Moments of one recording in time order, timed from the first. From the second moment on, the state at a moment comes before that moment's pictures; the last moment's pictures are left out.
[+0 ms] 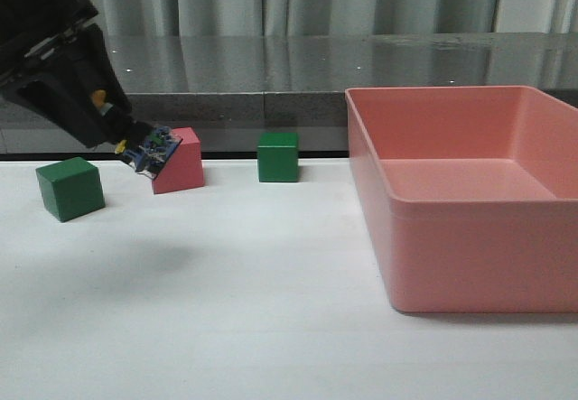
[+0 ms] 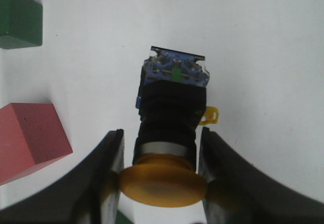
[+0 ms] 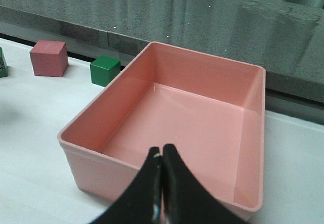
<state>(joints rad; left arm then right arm) -0.20 1.74 -1.38 -0.43 1.05 1.72 0.11 0.22 -0.32 0.40 0.42 -0.51</state>
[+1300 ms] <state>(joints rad) -0.65 1.96 -1.42 0.50 1.04 1.22 0.11 0.22 -0.32 0.40 0.42 -0.51</state>
